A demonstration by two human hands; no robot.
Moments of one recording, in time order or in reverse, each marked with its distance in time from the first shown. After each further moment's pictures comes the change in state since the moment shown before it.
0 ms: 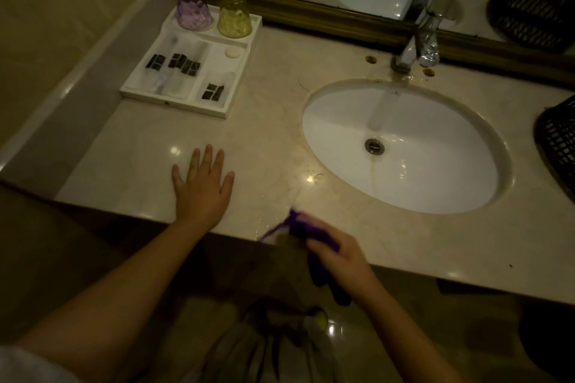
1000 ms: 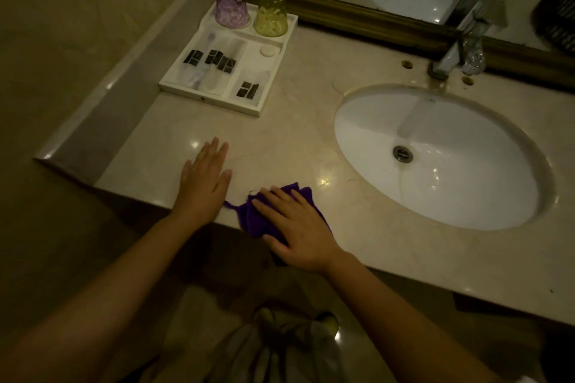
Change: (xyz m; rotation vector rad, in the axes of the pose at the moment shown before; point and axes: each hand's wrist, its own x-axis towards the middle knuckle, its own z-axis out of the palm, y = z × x) left_hand -0.009 -0.046 -0.035 -0.313 -0.018 0.061; right_hand 0.075 -0.002 0.075 -0.856 -0.273 -0.492
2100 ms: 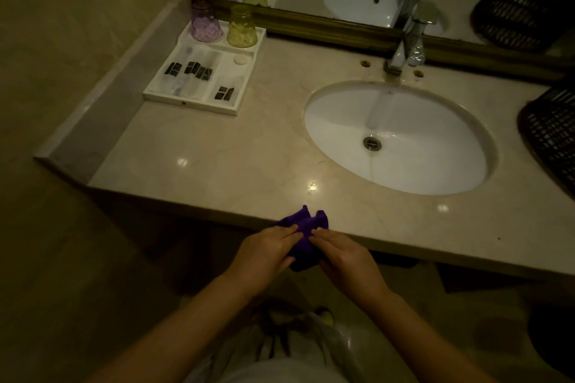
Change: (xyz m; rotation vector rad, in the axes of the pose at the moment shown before) left_hand -0.128 0.105 0.048 0.089 -0.236 0.521; right_hand -0.145 -0.004 -0.013 -0.120 0.247 0.159
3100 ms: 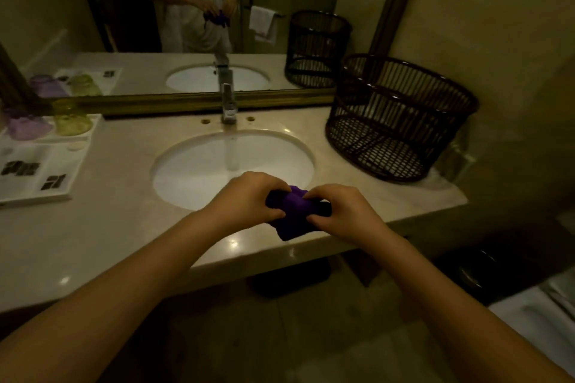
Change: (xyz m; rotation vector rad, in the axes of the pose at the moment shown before) left_hand 0.135 0.235 -0.081 -0.088 -0.064 0.413; right_hand -0.111 0.079 -0.240 0.120 0.177 0.490
